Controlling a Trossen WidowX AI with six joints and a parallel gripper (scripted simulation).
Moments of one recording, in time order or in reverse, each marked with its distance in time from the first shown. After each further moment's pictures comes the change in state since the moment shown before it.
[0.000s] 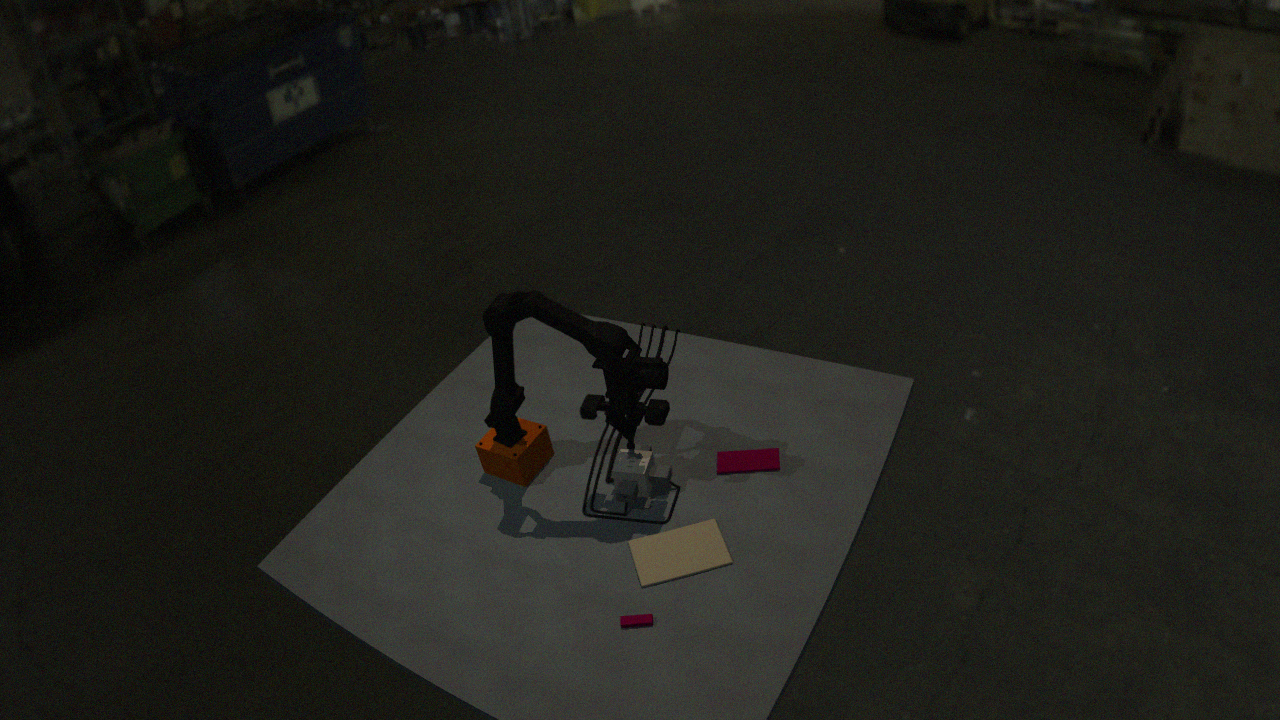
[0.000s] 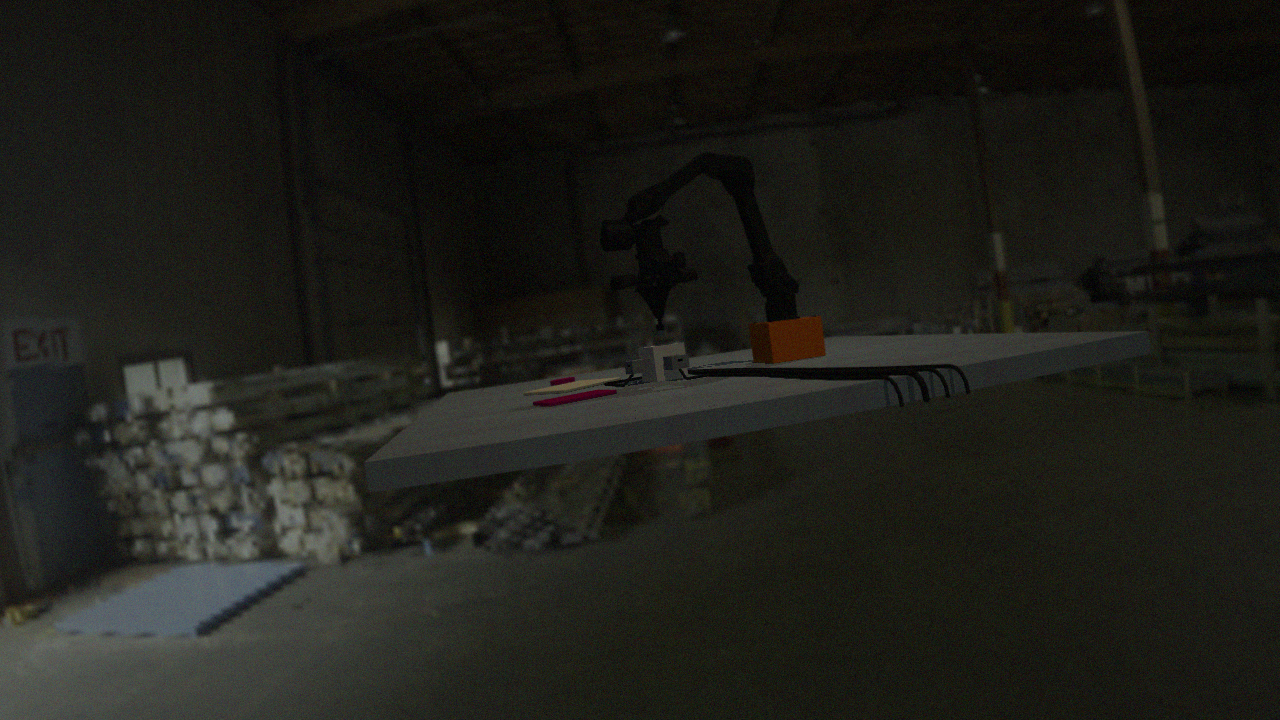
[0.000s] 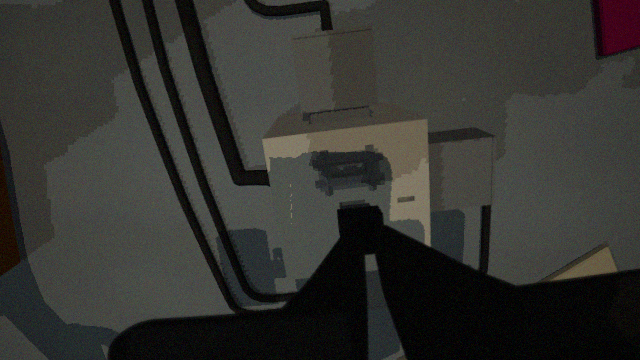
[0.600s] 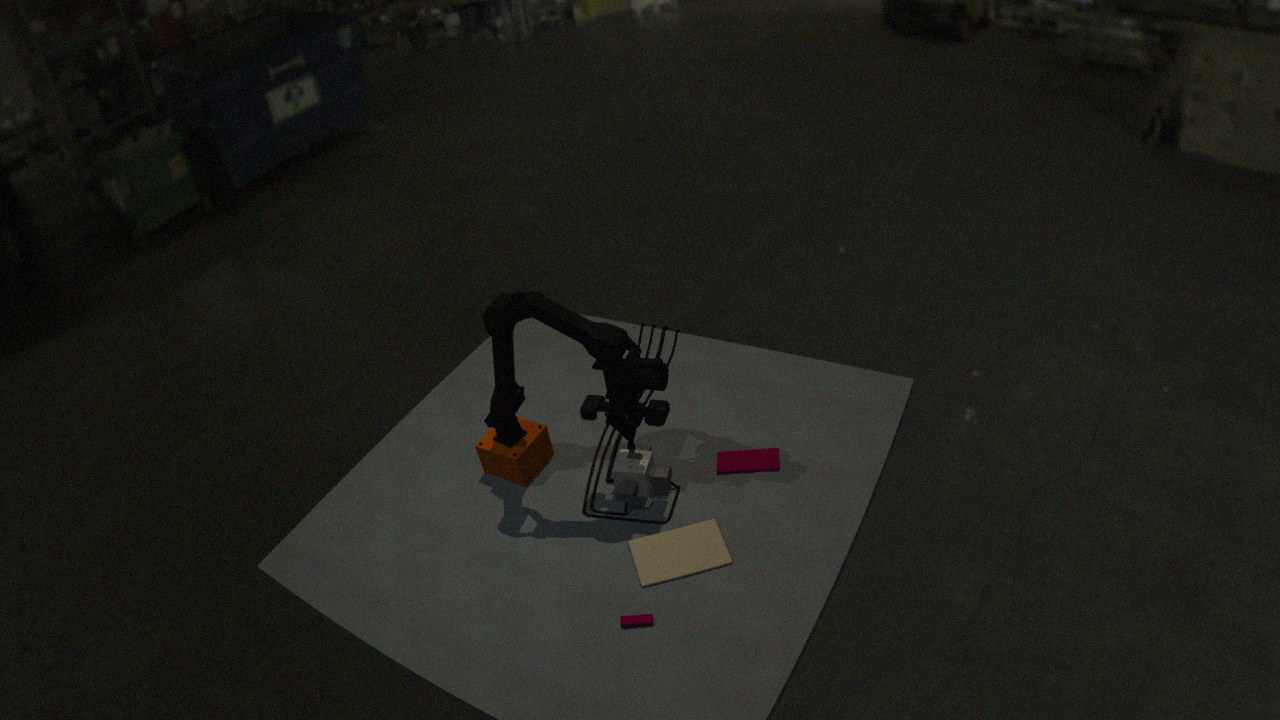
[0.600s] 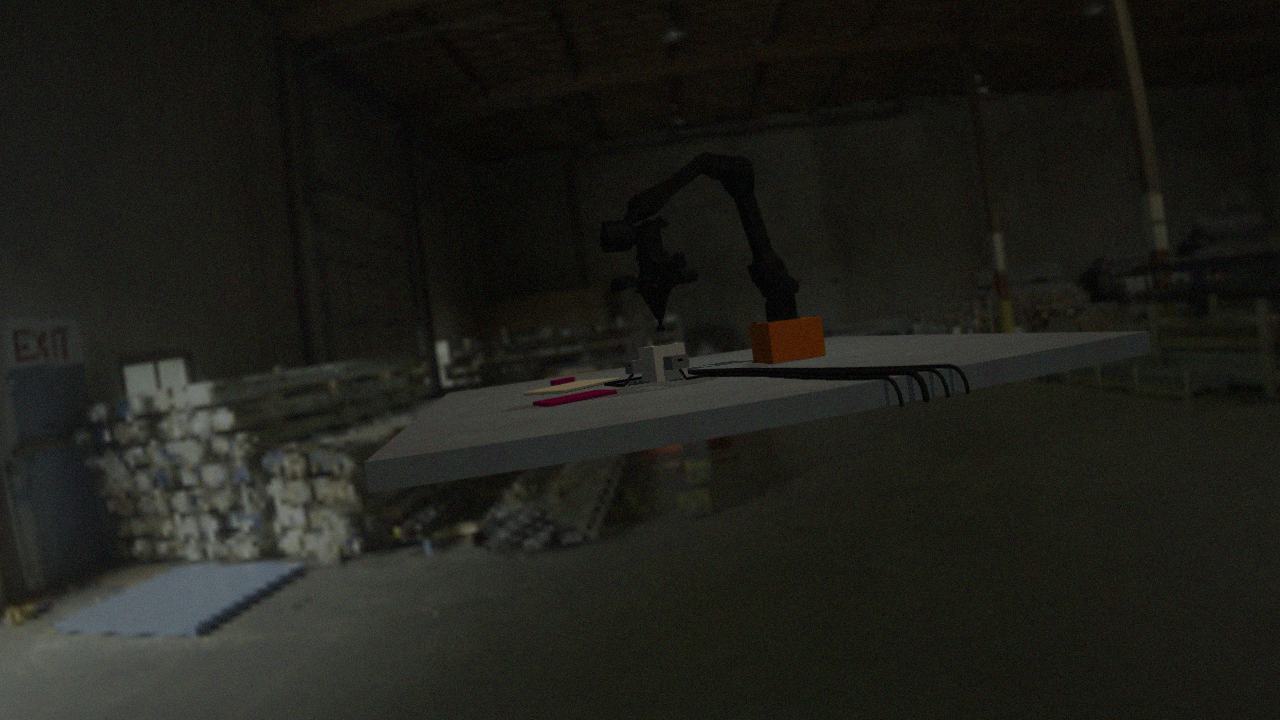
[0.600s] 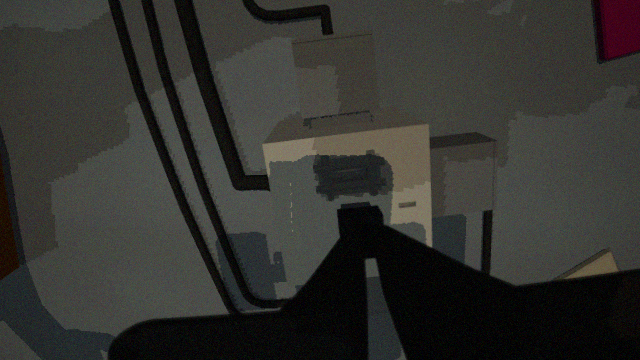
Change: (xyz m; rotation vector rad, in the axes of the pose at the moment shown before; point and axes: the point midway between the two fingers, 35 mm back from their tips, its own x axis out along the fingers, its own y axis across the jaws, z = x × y) arm 0.002 0.000 0.001 0.000 -0.011 0.000
